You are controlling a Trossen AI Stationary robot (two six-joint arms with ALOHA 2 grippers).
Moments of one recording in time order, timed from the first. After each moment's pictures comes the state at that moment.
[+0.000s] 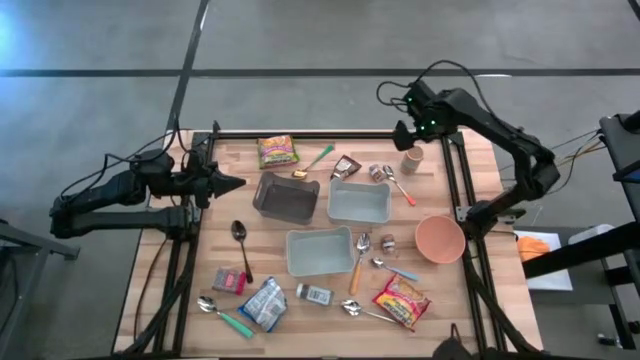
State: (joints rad) left arm 0.20 0.49 0.71 -0.36 0.10 -0.79; right arm -0.84 1.50 1.37 -1.20 0.09 0.40
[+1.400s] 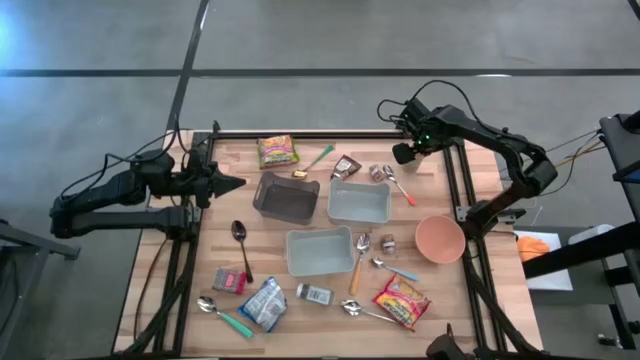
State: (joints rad) left arm 0.20 0.49 0.71 -0.37 0.10 -0.79; right arm -0.88 1.52 1.11 -0.98 0.12 0.37
